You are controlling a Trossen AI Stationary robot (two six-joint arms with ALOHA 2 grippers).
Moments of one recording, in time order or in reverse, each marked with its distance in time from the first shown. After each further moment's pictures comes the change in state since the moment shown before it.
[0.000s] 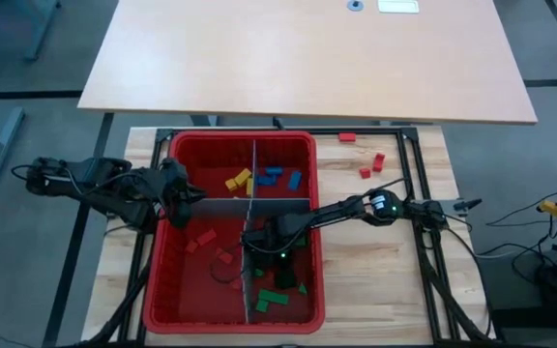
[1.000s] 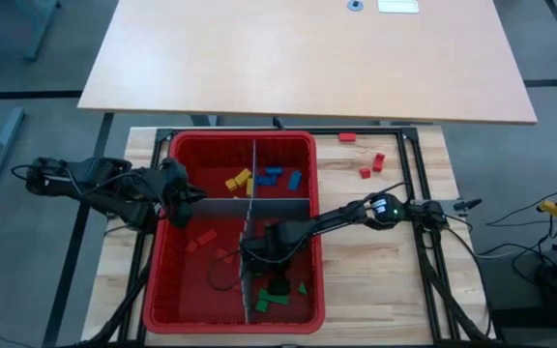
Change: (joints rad) left arm 0.000 0.000 -0.001 0.001 0.000 -0.016; right arm 0.043 0.002 -0.007 0.113 0.142 0.151
